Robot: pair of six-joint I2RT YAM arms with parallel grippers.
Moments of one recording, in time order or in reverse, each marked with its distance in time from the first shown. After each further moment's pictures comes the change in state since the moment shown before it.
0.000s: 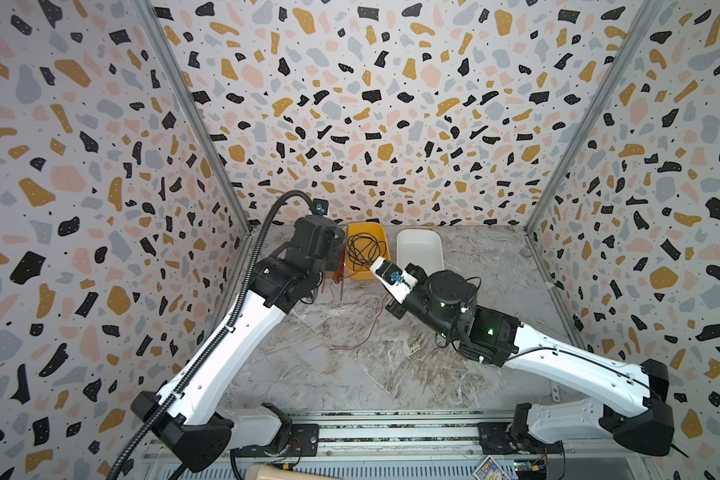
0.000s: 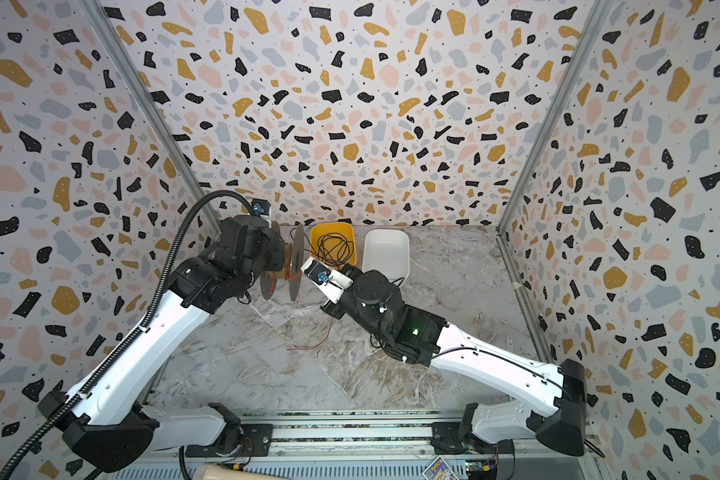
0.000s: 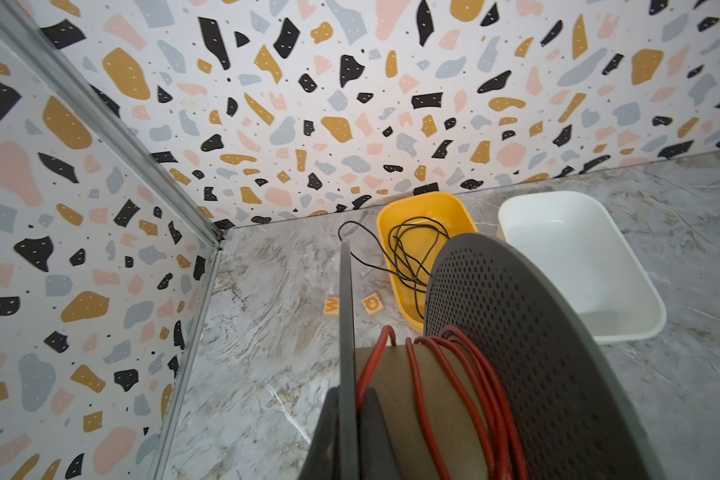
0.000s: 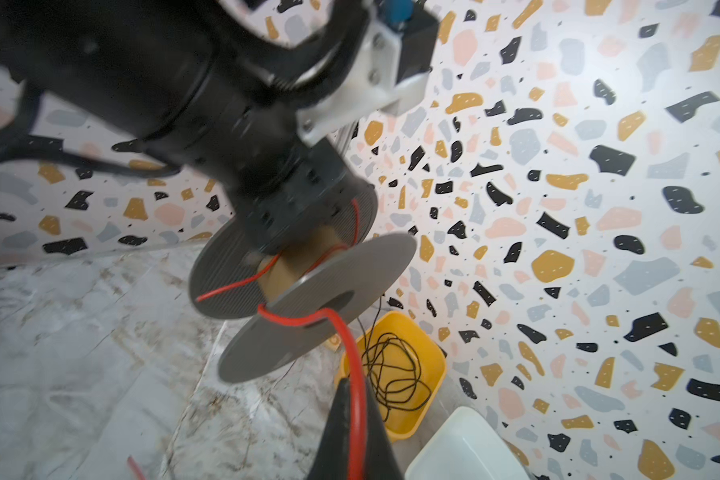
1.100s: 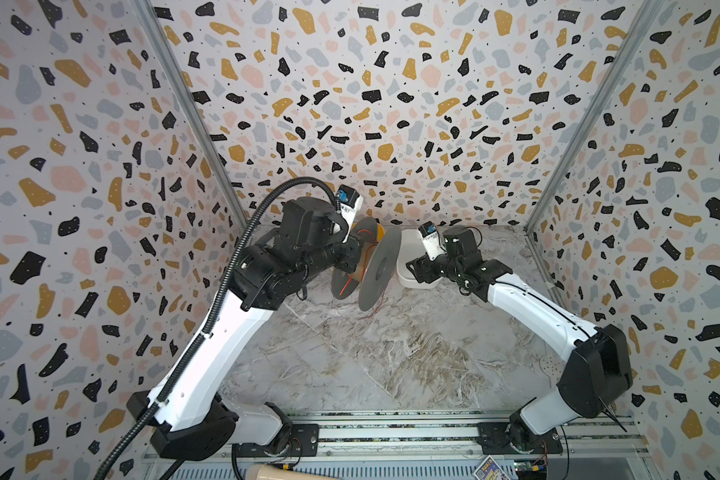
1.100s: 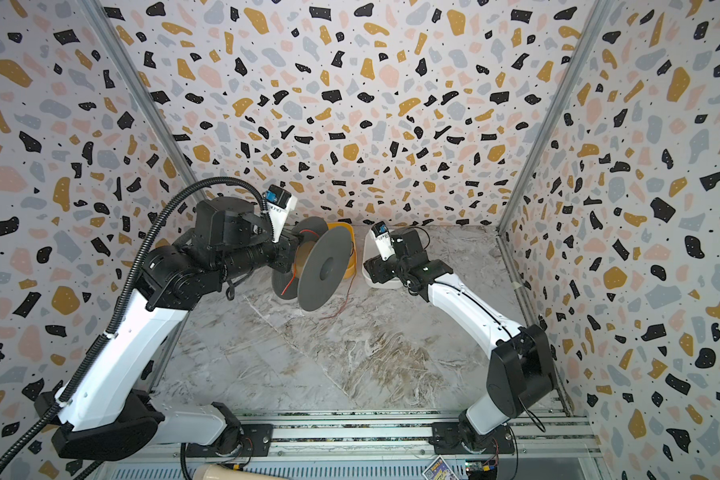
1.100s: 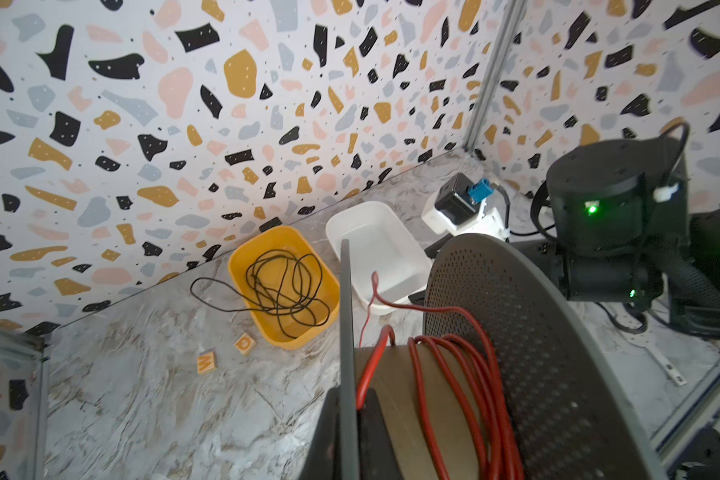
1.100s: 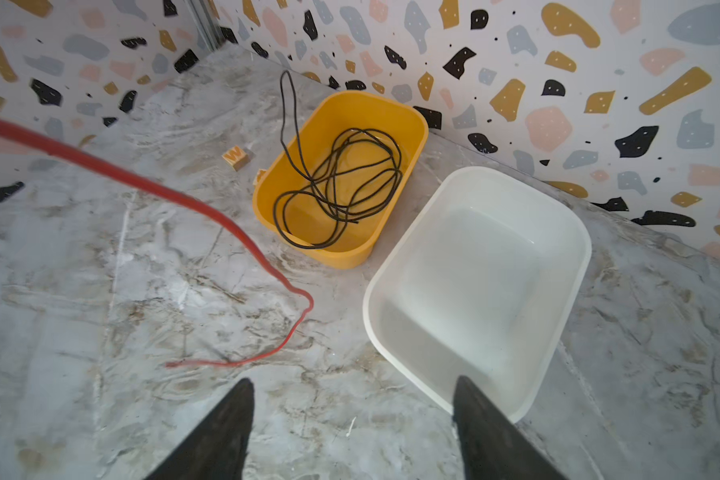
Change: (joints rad) left arm -0.080 0.060 0.372 -0.172 0.439 0.080; right arm -0.553 0.194 -0.029 -0.265 -0.461 0.350
